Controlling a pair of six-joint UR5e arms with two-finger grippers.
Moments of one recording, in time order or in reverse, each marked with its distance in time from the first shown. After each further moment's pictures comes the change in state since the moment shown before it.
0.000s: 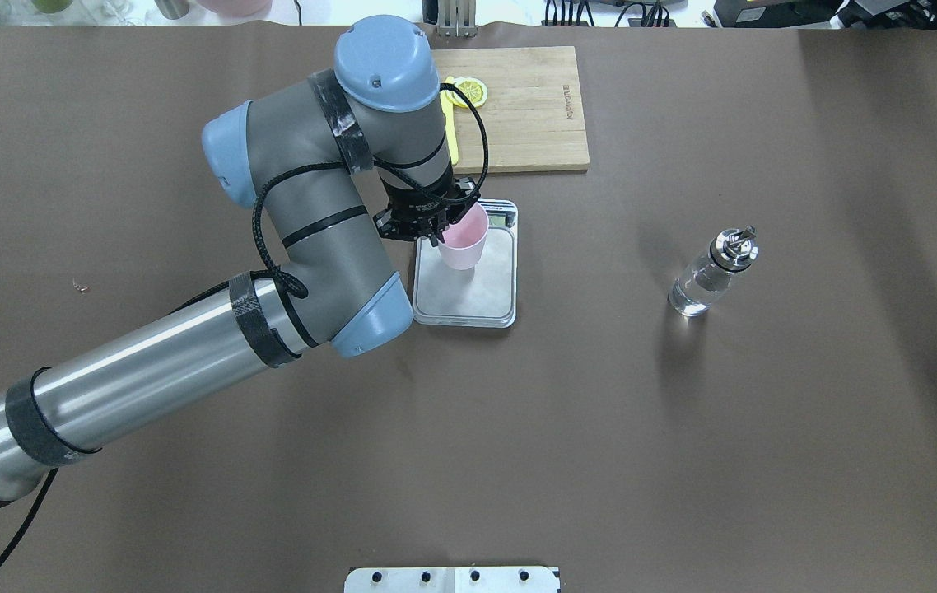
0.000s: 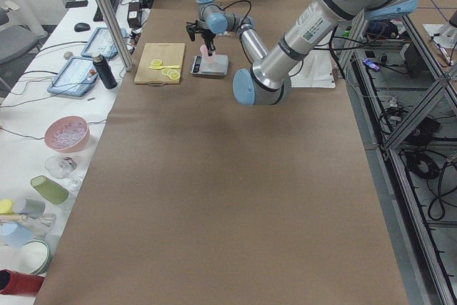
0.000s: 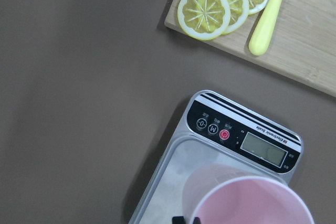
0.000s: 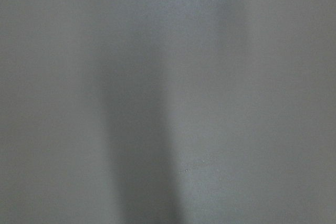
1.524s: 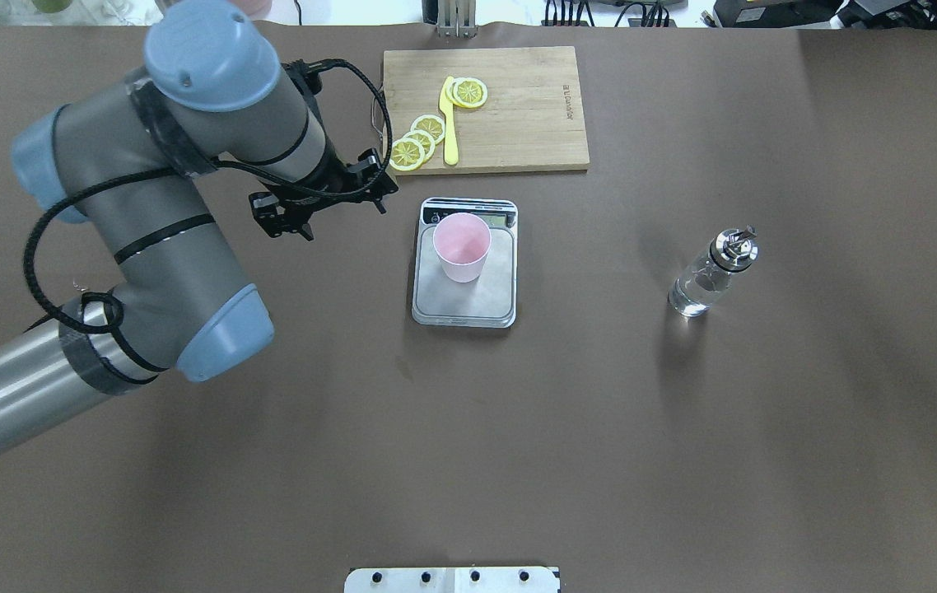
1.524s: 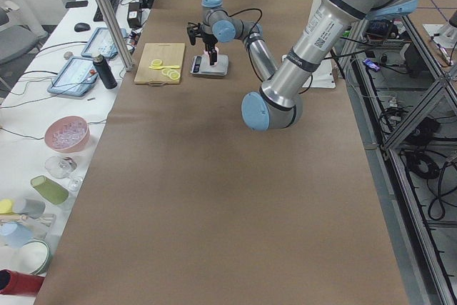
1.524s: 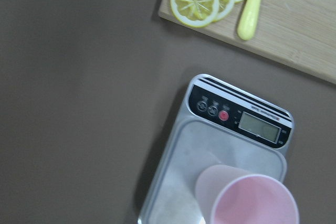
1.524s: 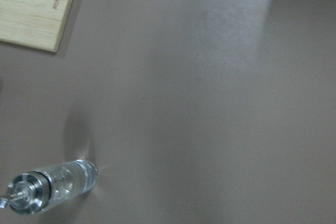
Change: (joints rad) left arm -0.091 0.262 -0.368 0.059 0.023 0.111; right arm -0.158 0.124 0.315 0.006 -0.021 0.163
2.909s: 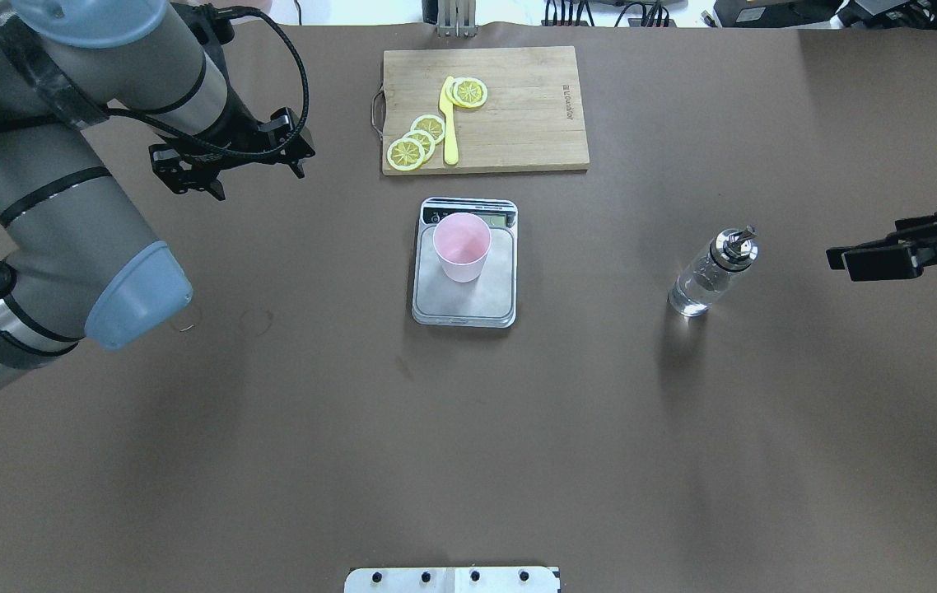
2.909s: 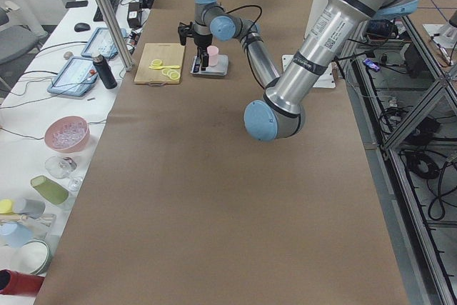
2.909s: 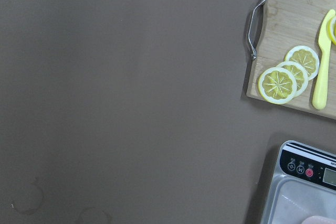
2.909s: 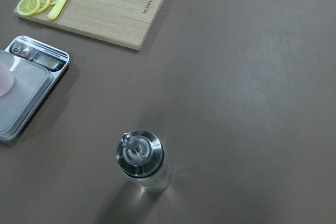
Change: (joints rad) left arm -0.095 0.059 -0.090 0.125 0.001 0.147; right arm -0.442 -0.407 0.321 0.638 -0.417 0.445
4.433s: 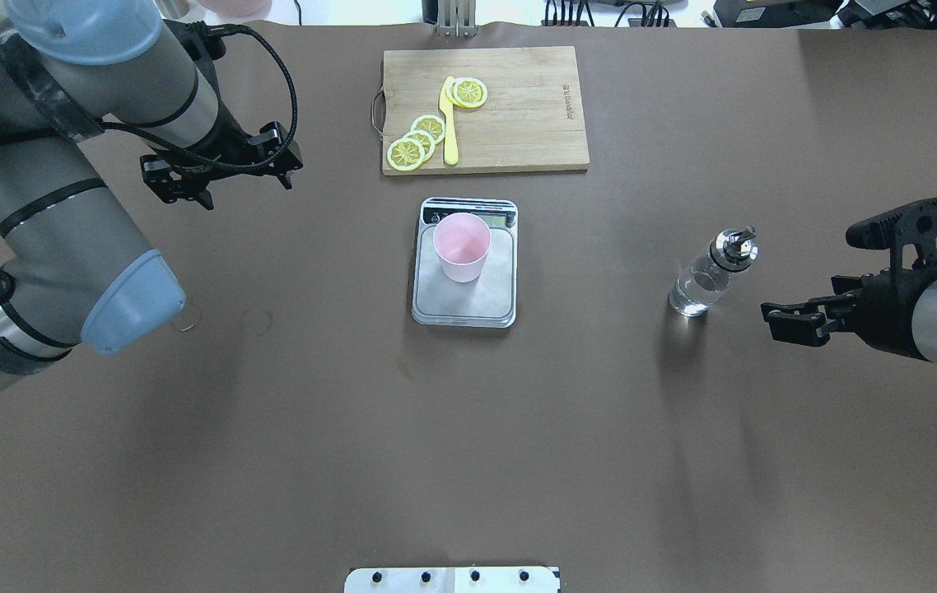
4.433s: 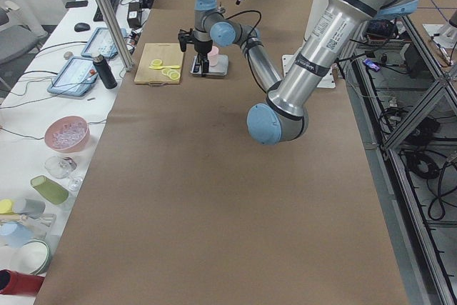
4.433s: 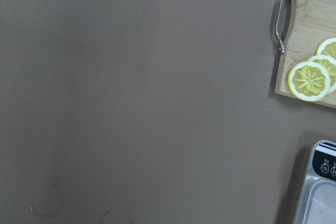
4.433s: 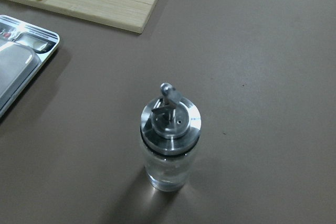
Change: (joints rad) left arm 0.004 0.029 0.010 -0.011 0.005 0.014; right arm -0.350 -0.040 -0.046 0.120 -0.428 0.206
